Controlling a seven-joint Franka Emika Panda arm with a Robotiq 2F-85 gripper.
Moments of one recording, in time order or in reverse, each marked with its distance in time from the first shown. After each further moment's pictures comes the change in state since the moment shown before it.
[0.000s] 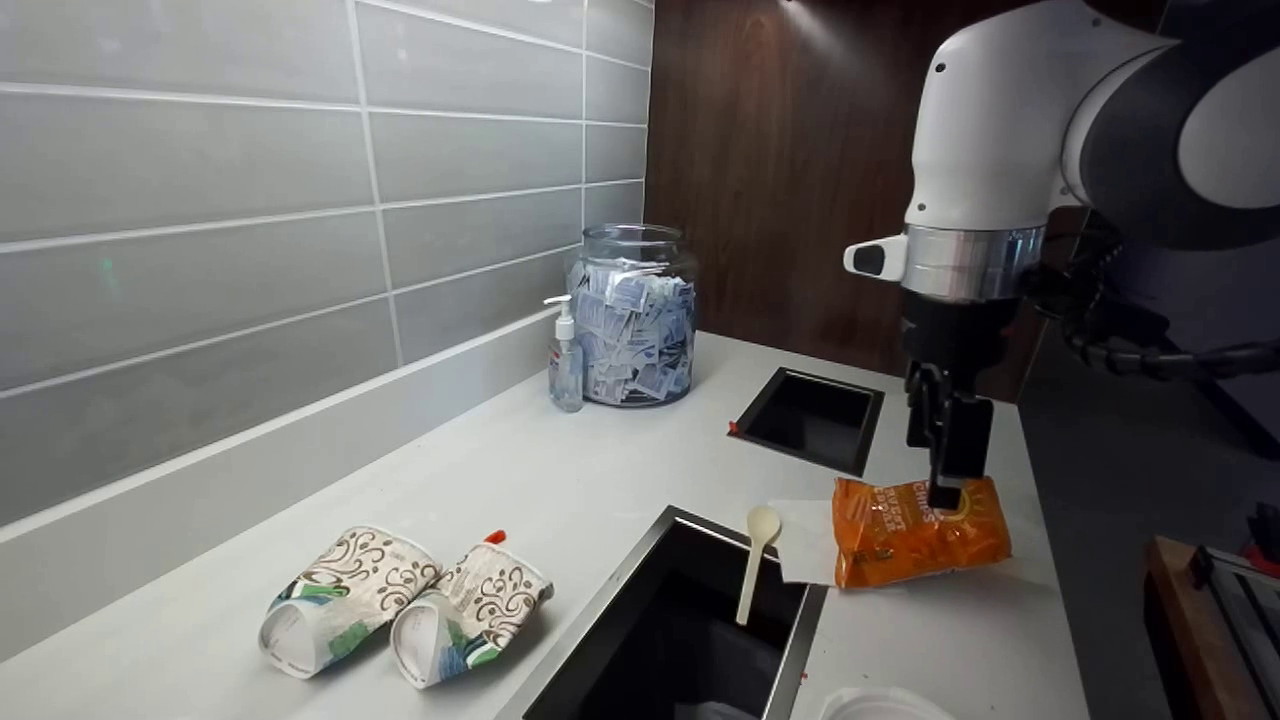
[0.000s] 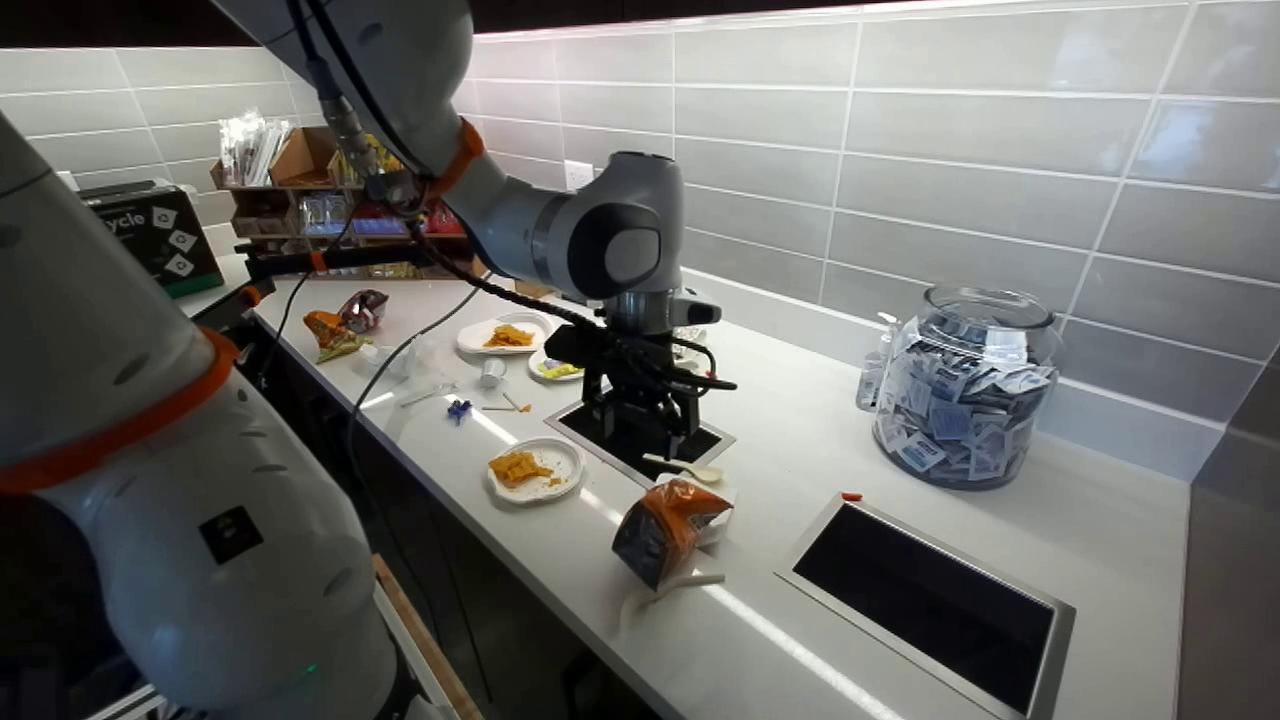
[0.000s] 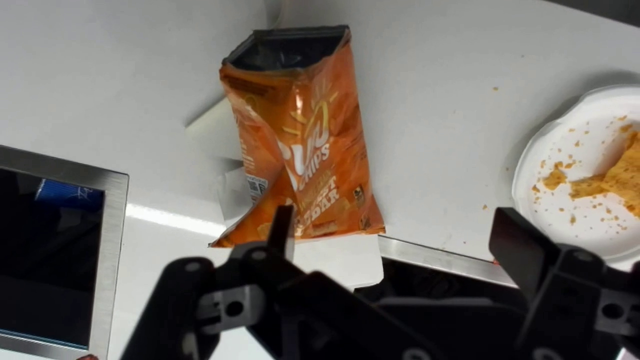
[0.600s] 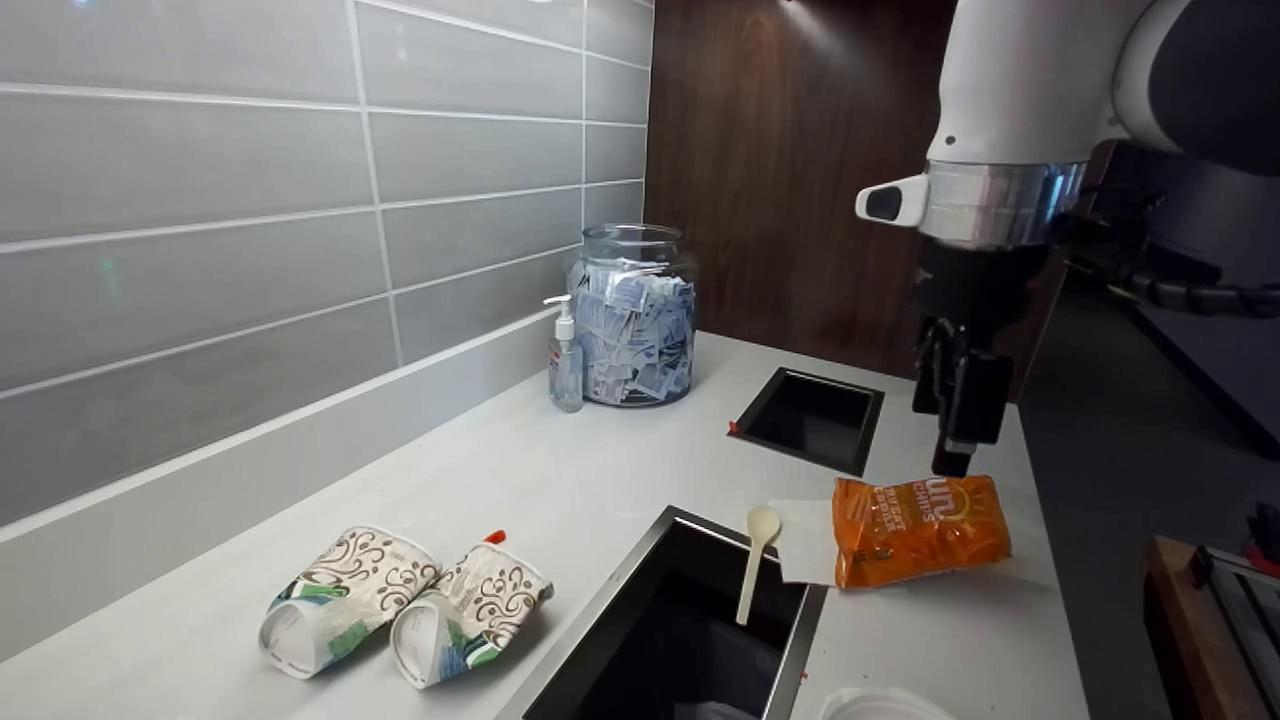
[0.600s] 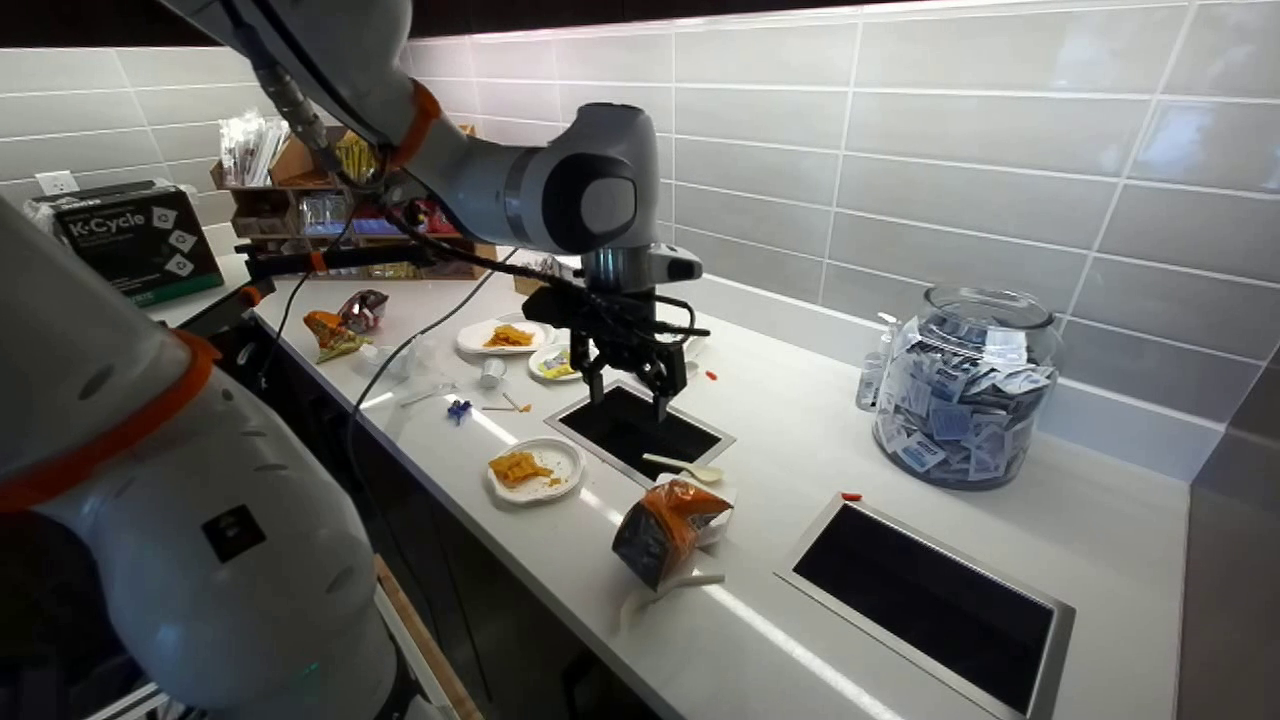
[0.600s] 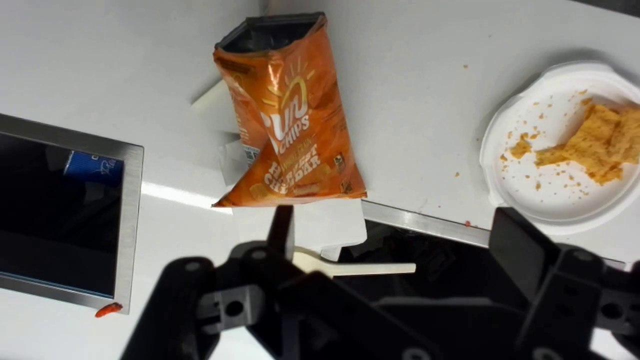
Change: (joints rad) arm 0.012 -0.109 0.053 0.022 -0.005 -0.085 0.076
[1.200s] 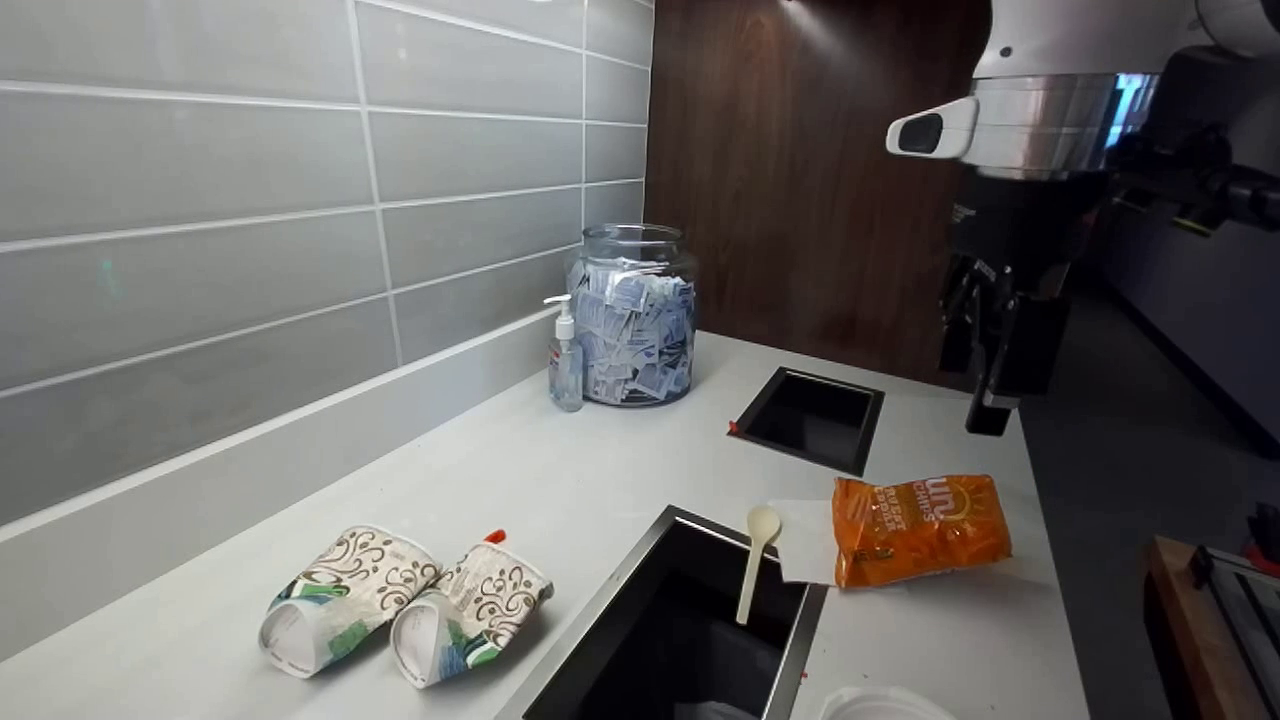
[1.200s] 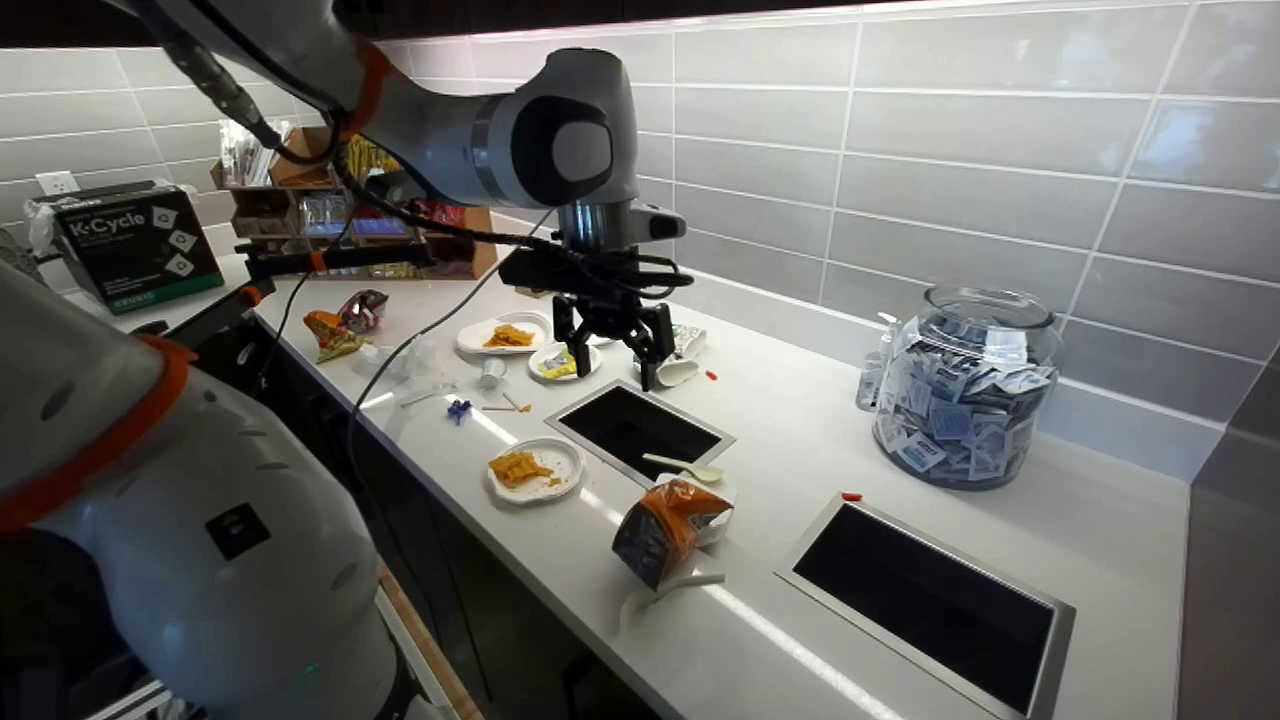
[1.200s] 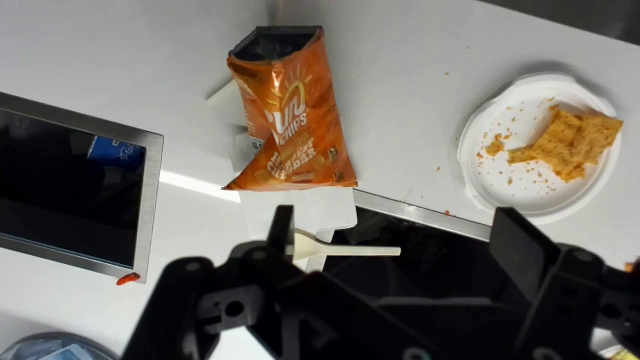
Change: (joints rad) arm 0.018 -0.115 0.017 0.020 -0.005 -0.117 0.005
